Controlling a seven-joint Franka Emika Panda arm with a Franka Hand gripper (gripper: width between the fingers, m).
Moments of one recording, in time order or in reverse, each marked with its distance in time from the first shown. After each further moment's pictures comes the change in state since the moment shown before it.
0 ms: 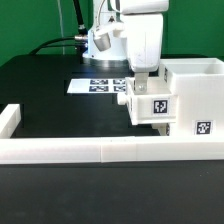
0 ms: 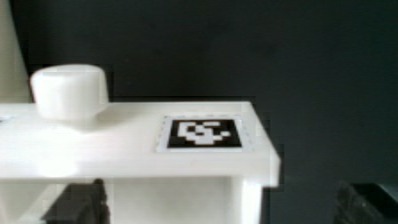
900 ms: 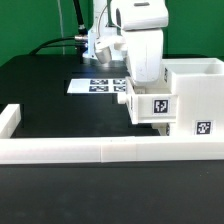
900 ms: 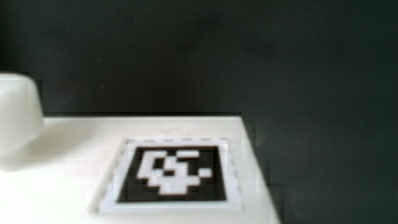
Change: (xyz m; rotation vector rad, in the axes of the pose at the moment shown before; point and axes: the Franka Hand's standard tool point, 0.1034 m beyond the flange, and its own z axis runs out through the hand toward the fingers) arm 0.003 -0.008 0.029 0.013 0.022 -0.006
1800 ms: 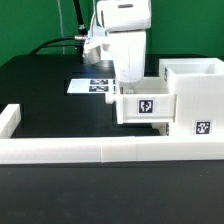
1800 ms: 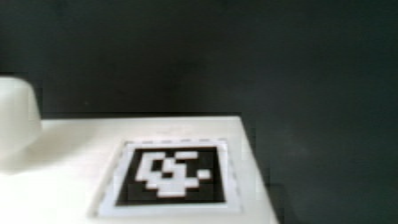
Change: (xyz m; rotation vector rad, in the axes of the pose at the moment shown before) arm -0.018 -0.007 0.001 0.004 0.010 0.032
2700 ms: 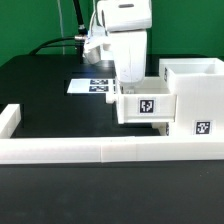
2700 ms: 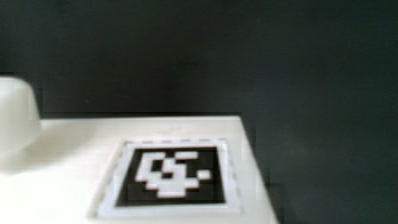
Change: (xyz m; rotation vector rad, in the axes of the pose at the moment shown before) arm 0.000 0.000 0.000 0.002 0.000 -0.011
